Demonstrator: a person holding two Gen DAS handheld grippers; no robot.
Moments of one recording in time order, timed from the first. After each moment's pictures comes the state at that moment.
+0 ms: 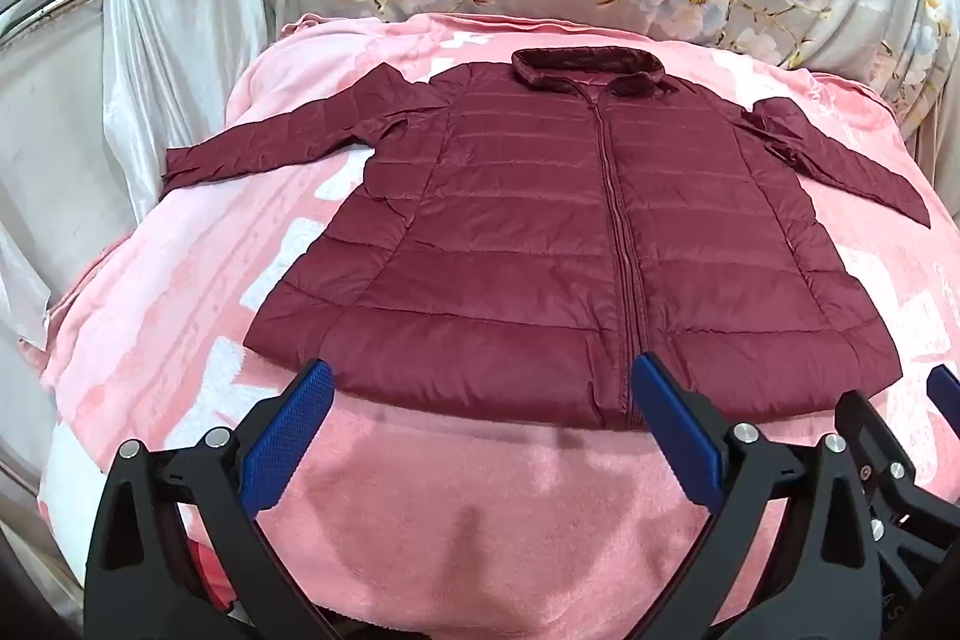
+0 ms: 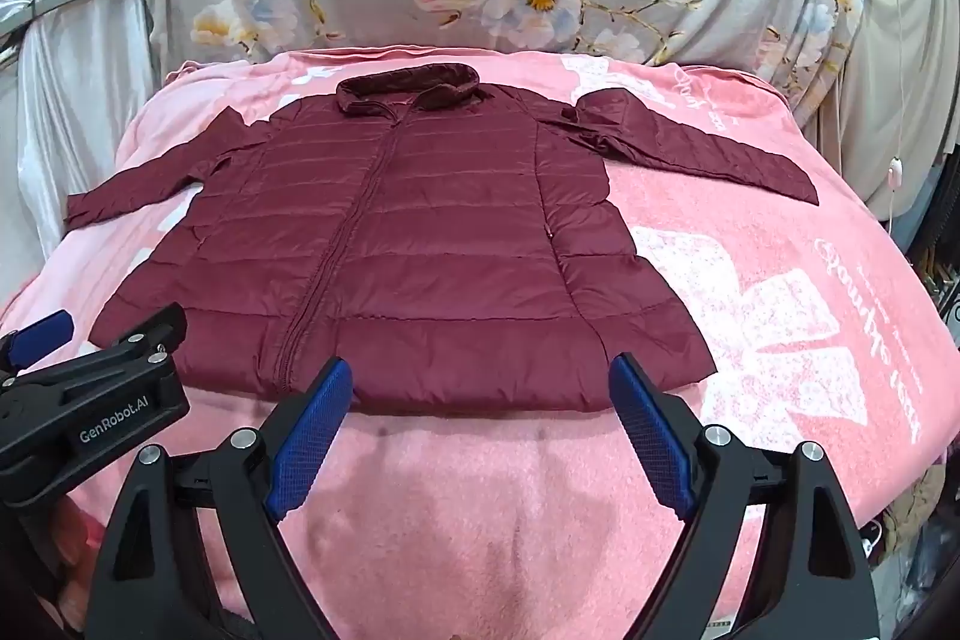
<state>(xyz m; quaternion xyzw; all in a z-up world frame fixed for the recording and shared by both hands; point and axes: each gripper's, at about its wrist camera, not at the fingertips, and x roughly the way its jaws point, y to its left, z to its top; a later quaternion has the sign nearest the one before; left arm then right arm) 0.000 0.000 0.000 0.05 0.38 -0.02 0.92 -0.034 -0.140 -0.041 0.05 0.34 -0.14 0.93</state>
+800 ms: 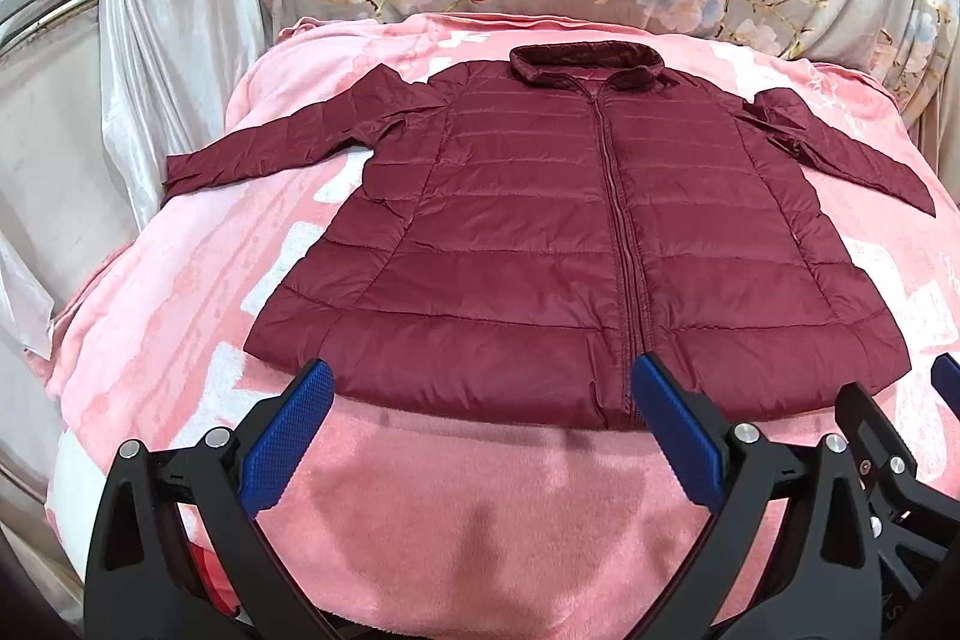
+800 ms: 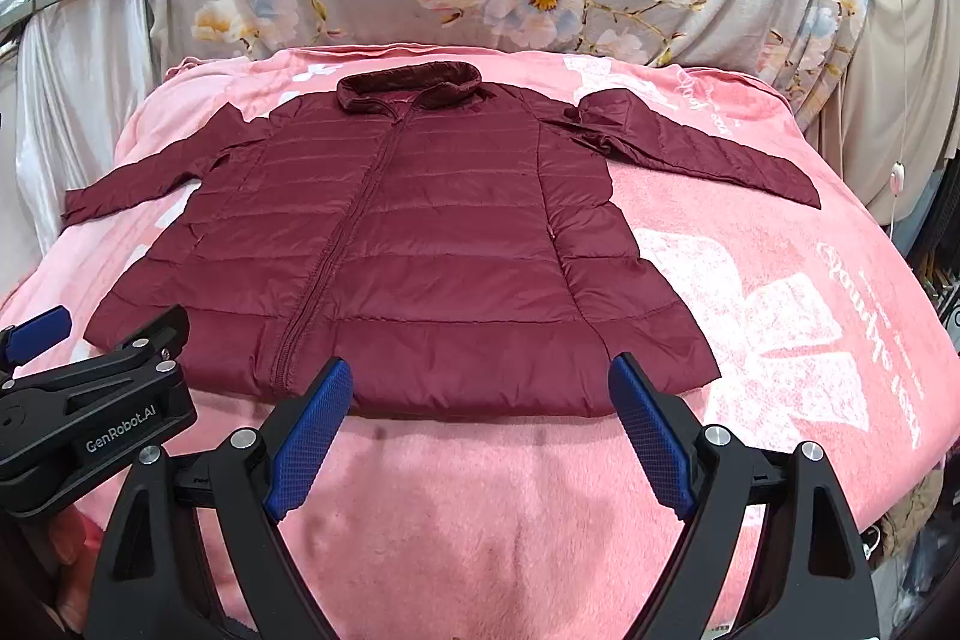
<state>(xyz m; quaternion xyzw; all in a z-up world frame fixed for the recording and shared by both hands) 0.003 -0.005 -0.003 0.07 0.38 -0.02 0.92 -0.028 -0.140 -0.045 0.05 0.35 -0.14 0.93</state>
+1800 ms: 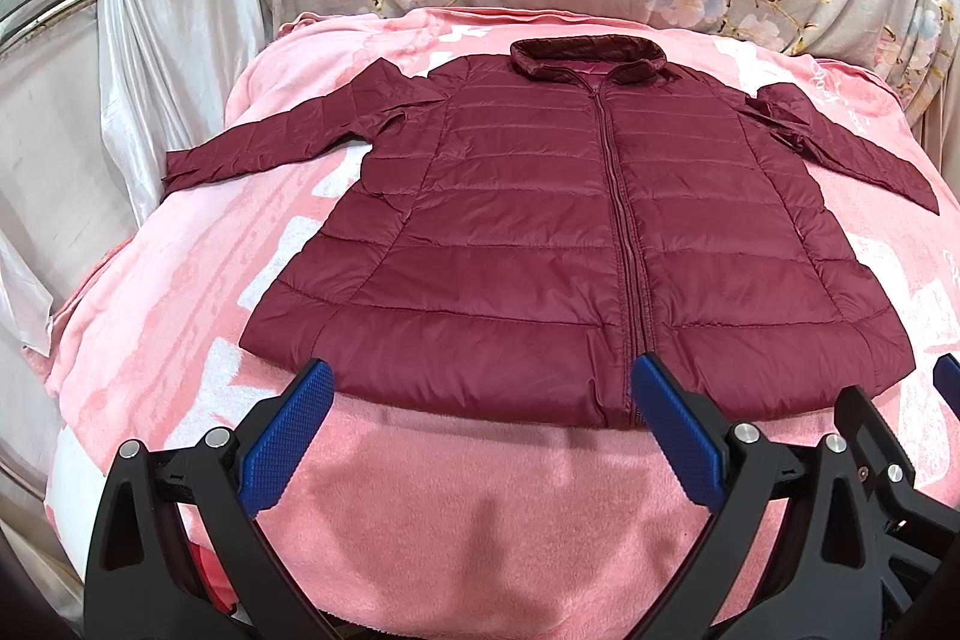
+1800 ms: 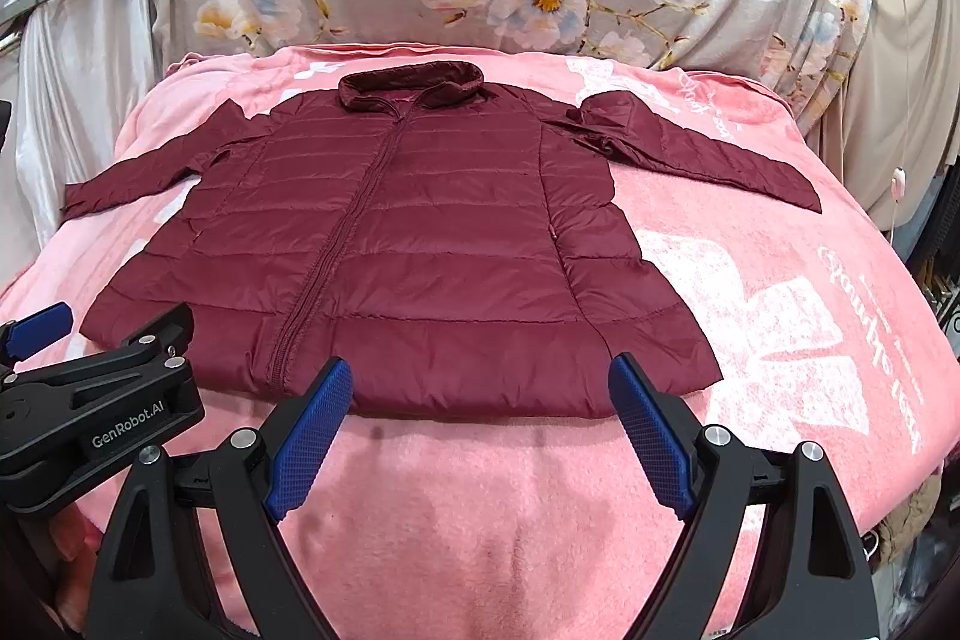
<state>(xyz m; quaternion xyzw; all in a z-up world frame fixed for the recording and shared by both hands) 0.005 -0.005 -0.011 0.07 0.38 -0.02 0.92 -0.025 -0.138 -0.049 0.04 0.34 -0.14 0.93</state>
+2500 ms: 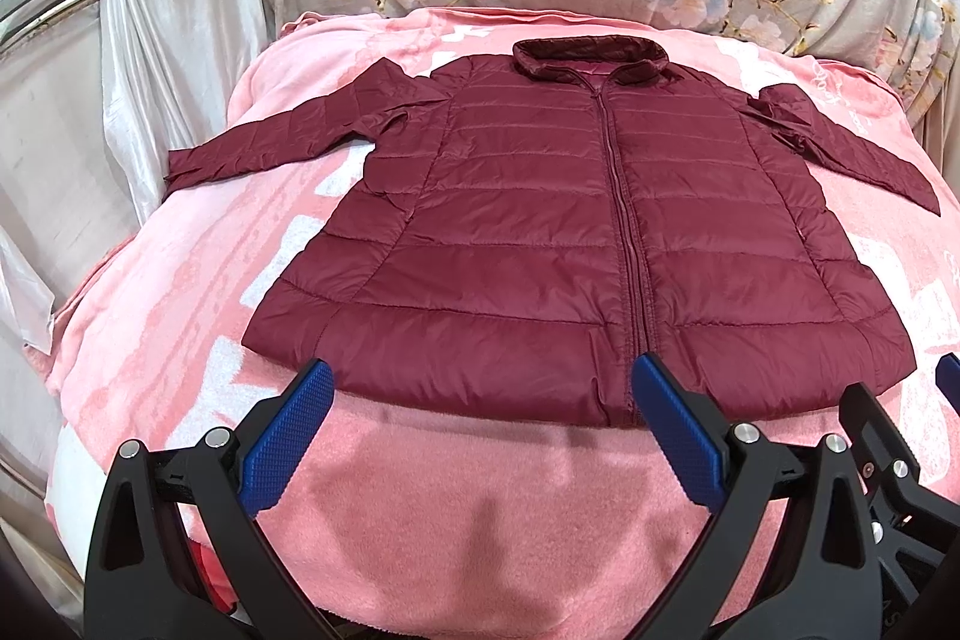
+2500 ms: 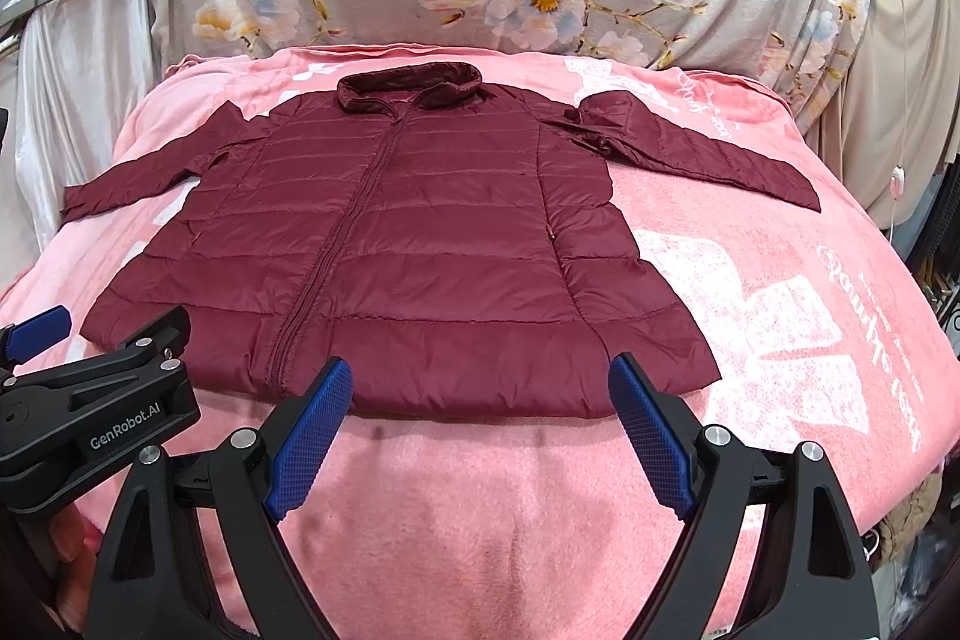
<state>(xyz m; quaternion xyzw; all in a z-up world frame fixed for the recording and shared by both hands) 0.005 -0.005 -0.011 0.07 0.38 -0.01 0.92 -0.027 -0.140 -0.047 0.04 0.34 -0.14 0.93</state>
